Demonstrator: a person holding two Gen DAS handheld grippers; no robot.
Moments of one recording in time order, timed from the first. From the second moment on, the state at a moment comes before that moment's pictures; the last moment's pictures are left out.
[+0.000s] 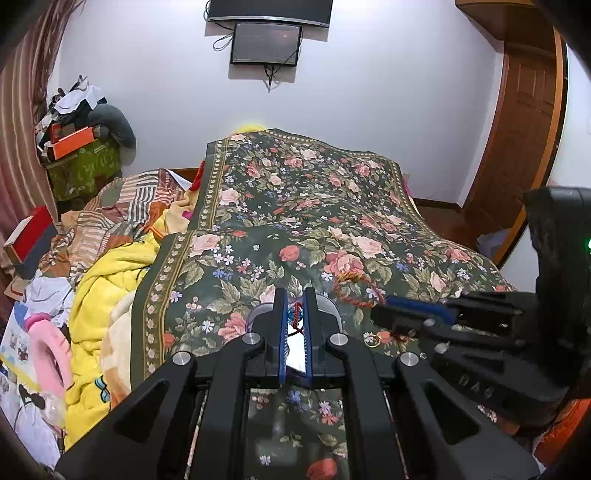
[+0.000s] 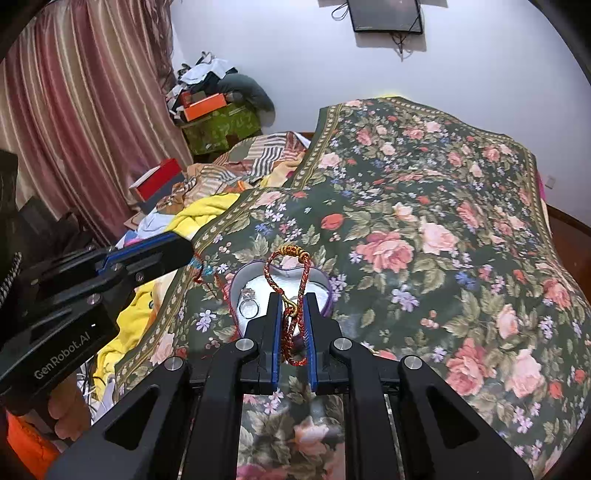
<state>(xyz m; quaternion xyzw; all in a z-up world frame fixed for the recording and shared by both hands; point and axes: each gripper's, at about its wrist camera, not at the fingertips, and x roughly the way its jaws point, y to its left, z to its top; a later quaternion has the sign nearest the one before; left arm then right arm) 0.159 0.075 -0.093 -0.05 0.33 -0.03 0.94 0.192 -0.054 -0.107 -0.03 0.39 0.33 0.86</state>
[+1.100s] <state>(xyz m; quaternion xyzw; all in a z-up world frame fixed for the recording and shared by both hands) 0.208 0.096 -0.145 -0.08 0.39 -0.05 0.91 0.217 -0.021 -0.150 -0.06 0.43 0.35 0.83</state>
